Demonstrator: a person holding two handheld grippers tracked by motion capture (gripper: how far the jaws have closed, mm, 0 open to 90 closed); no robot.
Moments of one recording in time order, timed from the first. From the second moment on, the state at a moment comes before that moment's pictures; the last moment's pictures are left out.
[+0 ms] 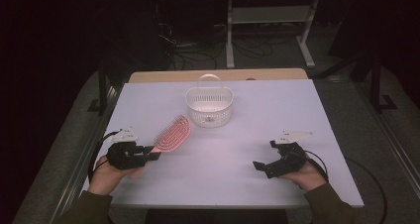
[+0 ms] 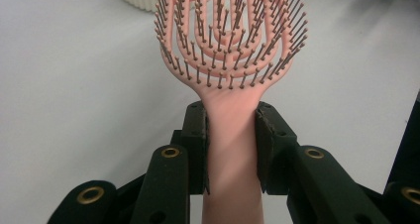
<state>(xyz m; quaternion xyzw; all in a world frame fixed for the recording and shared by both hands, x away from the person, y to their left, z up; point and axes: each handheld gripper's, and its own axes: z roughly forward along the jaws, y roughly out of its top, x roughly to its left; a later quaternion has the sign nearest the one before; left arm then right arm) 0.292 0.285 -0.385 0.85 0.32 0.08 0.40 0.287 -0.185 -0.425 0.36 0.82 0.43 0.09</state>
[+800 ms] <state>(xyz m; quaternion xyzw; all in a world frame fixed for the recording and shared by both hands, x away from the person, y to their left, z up) 0.301 0.239 -0.380 0.85 0.28 0.07 0.44 0.286 -0.185 -0.424 0.36 0.82 0.44 0.09</state>
